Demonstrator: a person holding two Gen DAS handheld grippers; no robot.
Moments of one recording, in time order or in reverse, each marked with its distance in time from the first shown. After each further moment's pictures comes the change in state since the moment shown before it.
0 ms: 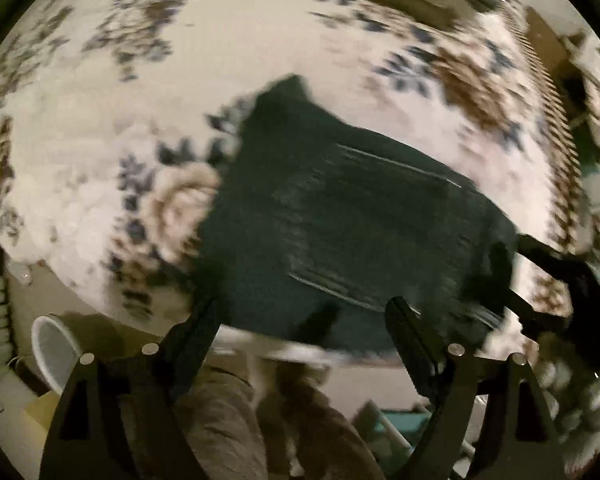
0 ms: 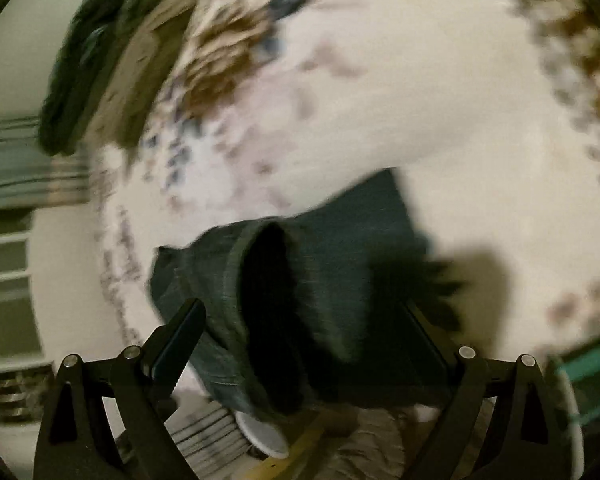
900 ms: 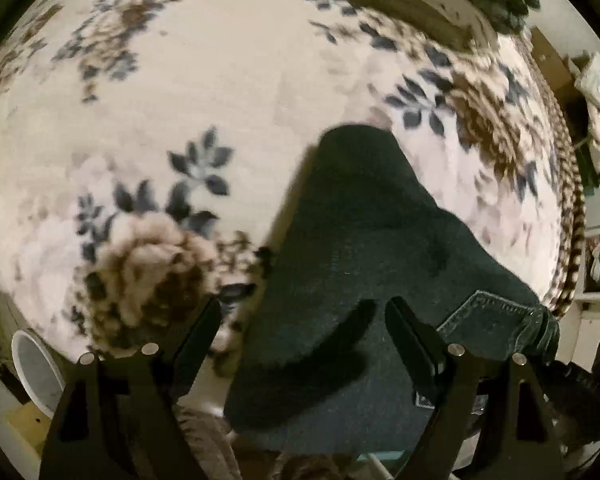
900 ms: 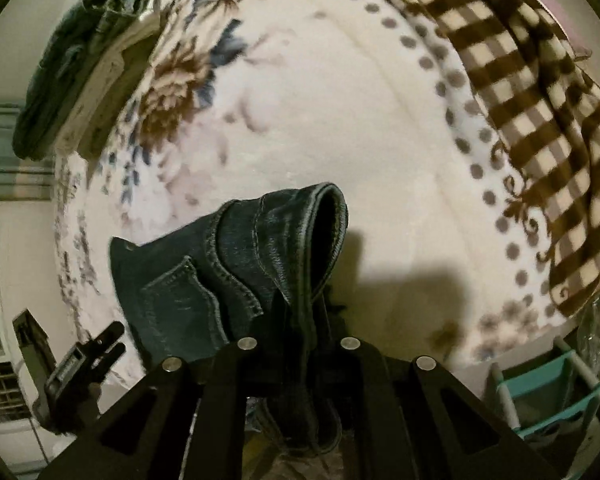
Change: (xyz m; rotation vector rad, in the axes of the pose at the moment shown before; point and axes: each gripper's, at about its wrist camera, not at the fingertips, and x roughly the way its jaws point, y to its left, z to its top) left arm 0.039 -0.024 0.039 -0.022 -0.029 -0.068; right arm -0.052 -0.035 0.009 -0.031 -0.056 -0.254
